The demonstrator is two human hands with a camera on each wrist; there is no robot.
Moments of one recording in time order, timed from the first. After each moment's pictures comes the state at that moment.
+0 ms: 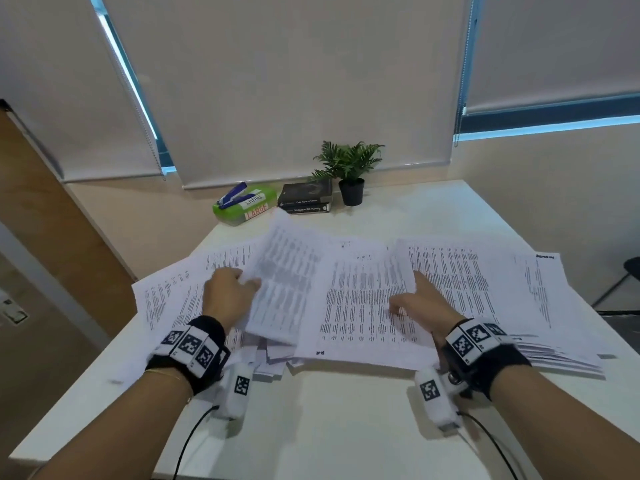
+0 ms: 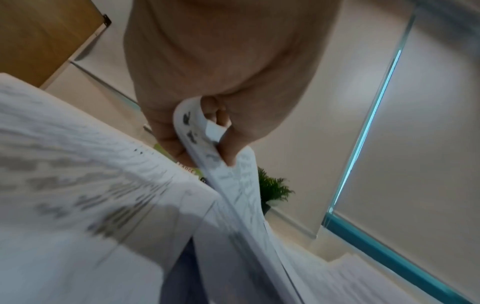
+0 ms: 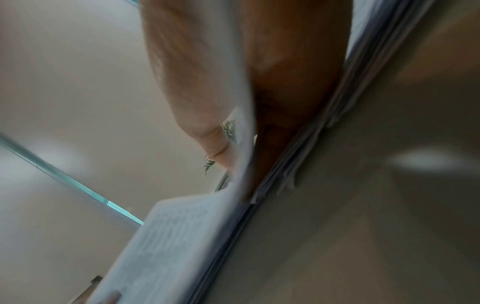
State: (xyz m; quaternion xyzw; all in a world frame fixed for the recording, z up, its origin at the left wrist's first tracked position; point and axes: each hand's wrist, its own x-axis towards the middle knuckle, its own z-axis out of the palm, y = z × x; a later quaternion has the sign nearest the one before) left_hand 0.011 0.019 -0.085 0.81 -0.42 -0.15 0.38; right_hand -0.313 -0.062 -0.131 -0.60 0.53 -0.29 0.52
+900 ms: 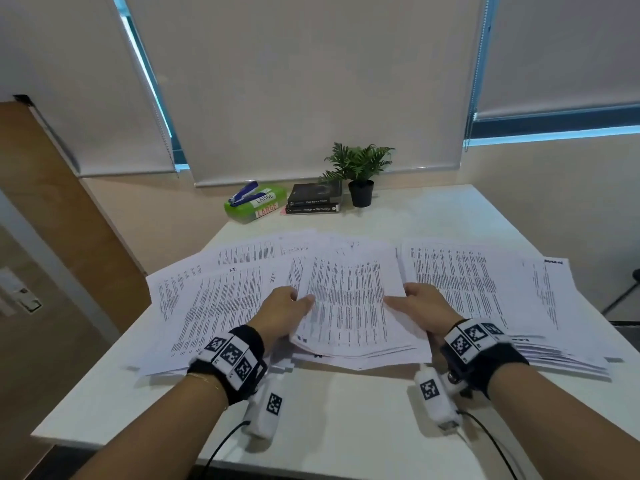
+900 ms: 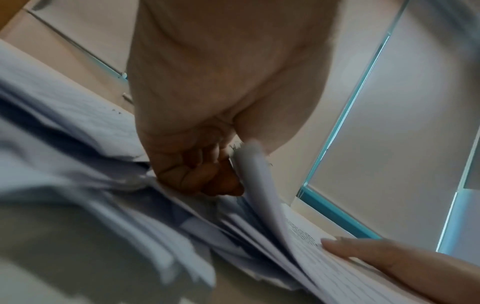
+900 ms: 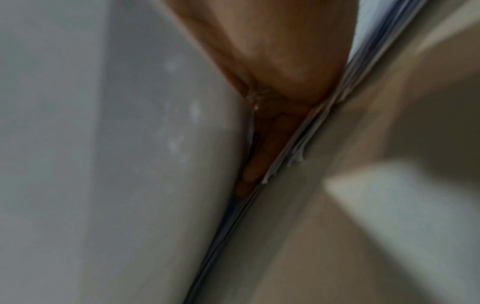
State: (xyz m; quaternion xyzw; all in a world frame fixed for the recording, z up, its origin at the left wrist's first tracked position) left_hand -0.046 0.032 -0.100 0.76 -0.48 -0.31 0.30; right_hand -0.303 -0.051 -0.123 -0.63 0.55 -0.28 0.47
